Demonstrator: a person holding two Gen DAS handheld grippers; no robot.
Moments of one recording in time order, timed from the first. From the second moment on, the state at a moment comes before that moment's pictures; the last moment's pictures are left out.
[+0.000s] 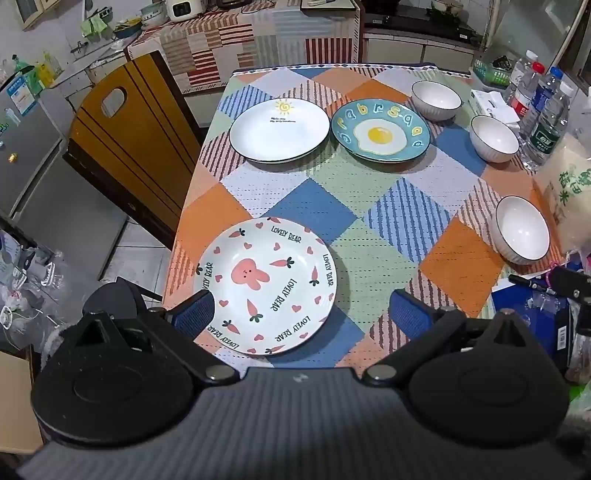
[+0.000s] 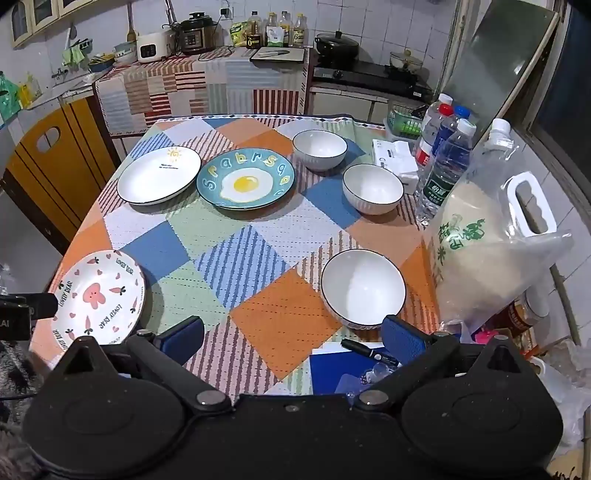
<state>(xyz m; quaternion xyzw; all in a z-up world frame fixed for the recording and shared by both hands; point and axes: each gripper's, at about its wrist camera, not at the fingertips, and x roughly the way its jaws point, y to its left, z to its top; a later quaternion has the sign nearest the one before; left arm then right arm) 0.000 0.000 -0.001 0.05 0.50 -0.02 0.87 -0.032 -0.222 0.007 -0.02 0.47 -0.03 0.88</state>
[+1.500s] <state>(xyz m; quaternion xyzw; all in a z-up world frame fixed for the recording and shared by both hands) -0.012 0.007 -0.004 0.05 0.50 -0.03 0.87 -0.036 -0.219 -0.005 -0.03 0.46 -0.05 0.88</state>
